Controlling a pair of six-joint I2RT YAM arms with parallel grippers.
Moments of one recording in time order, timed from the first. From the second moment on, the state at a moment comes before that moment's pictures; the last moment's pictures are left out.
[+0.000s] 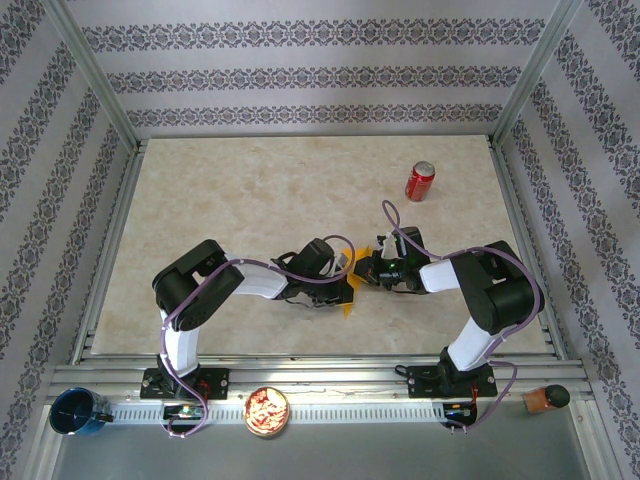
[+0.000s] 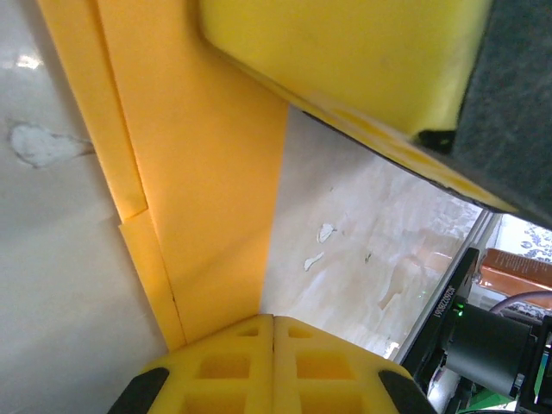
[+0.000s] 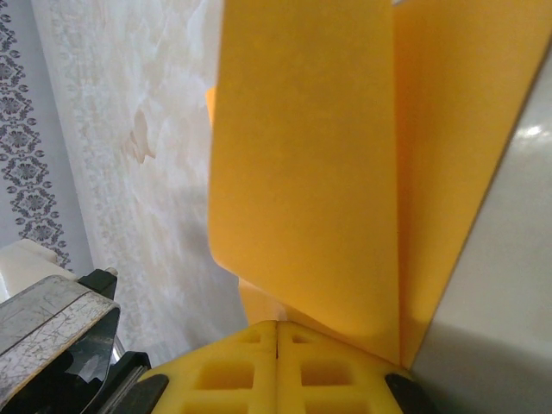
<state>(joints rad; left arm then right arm) -0.83 1.92 0.90 0.19 0.56 -0.95 0.31 1.69 0.49 0.35 -0.72 0.87</state>
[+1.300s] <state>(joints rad) -0.80 1.72 0.89 0.06 0.48 -0.91 0.31 1.69 0.49 0.35 -0.72 0.89</state>
